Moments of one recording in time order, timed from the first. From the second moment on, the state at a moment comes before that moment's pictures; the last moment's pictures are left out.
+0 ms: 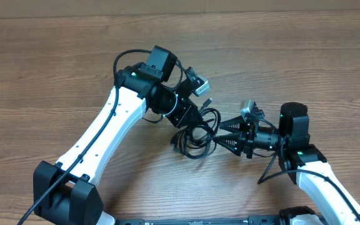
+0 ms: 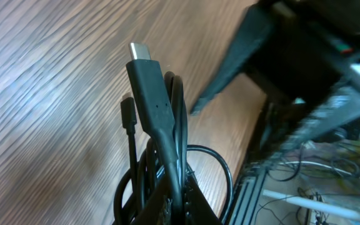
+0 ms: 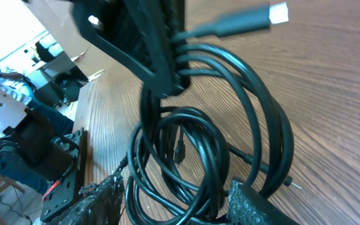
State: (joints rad) left arm -0.46 1.69 1.46 -1.05 0.74 0.27; right arm 0.12 1.19 0.47 0.10 -1.13 -0.12
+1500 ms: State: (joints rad) left arm -0.56 1.69 1.46 -0.93 0.65 0.12; right arm 0.29 1.19 0.47 0.09 -0.79 -0.22
